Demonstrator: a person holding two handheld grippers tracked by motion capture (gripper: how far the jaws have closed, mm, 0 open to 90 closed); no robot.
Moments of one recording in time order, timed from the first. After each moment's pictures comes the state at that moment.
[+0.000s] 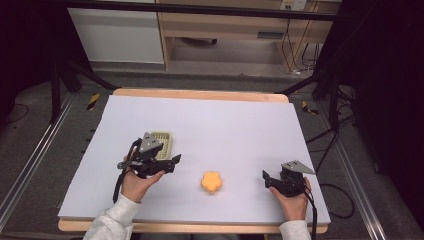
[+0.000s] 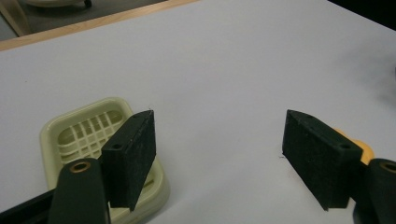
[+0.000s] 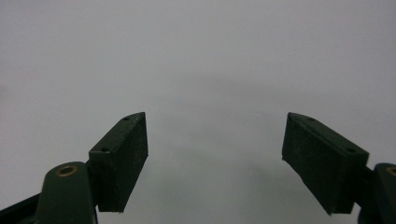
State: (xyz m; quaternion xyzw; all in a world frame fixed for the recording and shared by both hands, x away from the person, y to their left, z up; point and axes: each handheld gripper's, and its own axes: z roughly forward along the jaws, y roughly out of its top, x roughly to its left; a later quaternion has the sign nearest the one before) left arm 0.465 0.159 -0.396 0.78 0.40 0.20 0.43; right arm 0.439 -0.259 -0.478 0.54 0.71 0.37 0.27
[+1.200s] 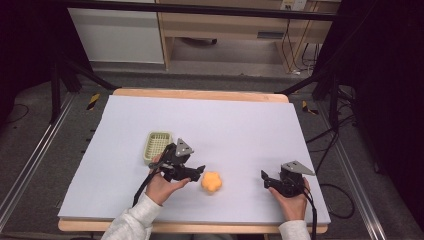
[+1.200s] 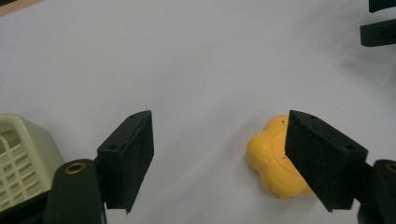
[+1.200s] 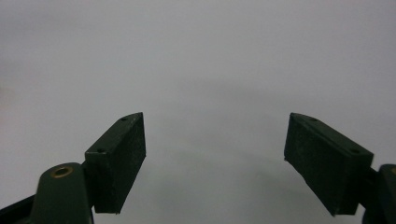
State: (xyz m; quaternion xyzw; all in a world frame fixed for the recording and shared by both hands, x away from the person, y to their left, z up) left arm 0.466 0.092 -0.412 0.84 0.35 0.17 0.38; right arm 0.440 -0.258 -0.481 0.53 0.70 0.38 0.27
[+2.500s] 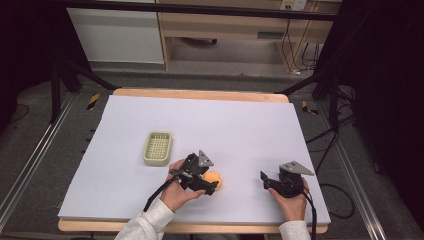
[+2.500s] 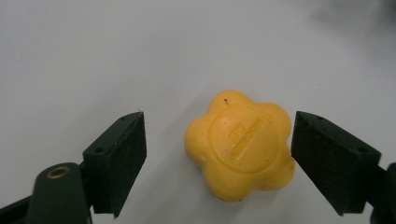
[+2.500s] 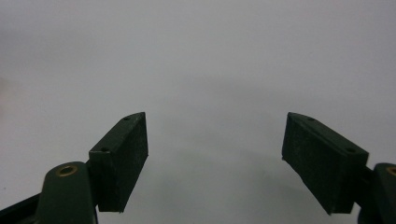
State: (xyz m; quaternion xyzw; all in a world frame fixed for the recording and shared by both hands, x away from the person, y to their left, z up) left arm 0.458 0.049 -0.439 0.88 0.31 0.13 0.33; right arm 0.439 -0.256 -0.482 0.53 0.71 0.38 0.26
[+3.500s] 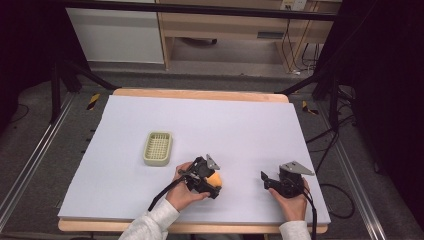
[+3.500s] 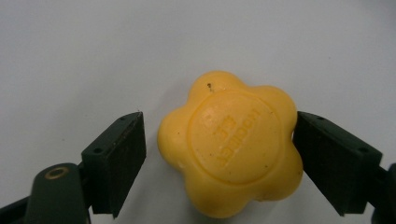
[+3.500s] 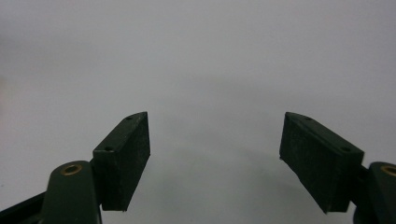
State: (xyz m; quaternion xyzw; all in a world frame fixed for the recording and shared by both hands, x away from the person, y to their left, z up) left arm 0.465 0.033 -0.459 0.91 0.29 0.10 0.27; right arm 0.439 -0.257 -0.482 0.53 0.72 0.38 0.26
